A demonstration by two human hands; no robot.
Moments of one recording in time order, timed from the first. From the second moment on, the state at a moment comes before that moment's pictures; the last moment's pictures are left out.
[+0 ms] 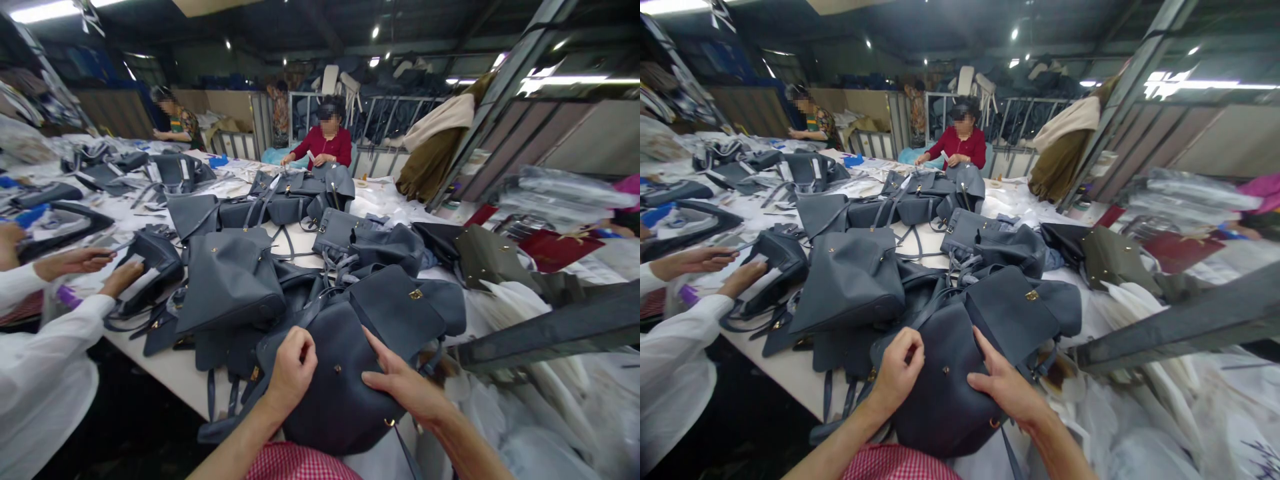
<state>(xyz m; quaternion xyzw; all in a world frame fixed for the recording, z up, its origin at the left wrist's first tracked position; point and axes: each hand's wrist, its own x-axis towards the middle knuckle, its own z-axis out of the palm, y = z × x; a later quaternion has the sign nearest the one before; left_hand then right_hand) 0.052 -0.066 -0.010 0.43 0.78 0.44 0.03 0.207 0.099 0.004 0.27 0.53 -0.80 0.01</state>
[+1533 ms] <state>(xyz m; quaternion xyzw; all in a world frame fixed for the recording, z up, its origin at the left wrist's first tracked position) 0.080 -0.091 -0.015 0.63 0.70 0.32 -0.05 0.215 0.071 0.013 0.21 0.66 -0.72 0.01</state>
